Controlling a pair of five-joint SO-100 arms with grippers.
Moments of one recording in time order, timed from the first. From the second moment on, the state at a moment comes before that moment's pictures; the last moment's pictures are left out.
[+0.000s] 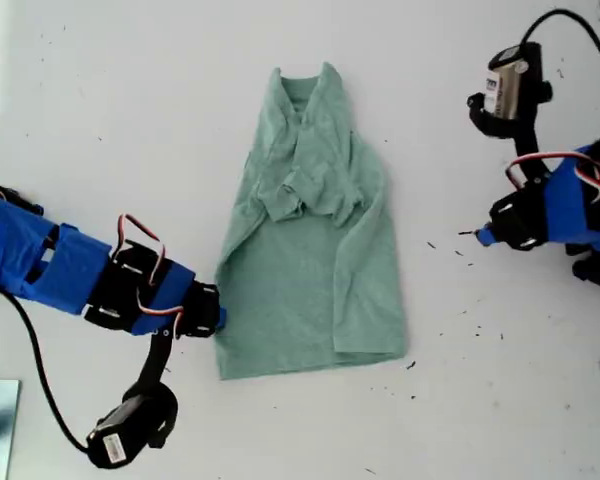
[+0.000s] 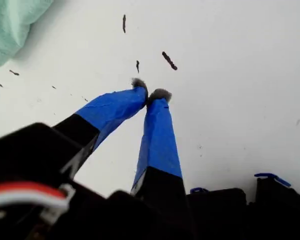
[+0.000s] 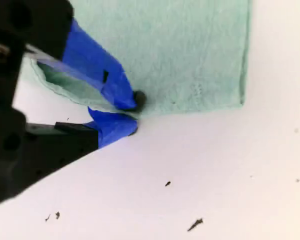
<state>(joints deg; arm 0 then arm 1) 13.4 83.9 103.4 55.4 -18.4 5.9 156.9 144.8 81.7 -28.4</state>
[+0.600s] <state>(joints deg) 9.4 92.7 86.4 73.3 -12.7 5.2 162.6 146.5 81.8 -26.5</state>
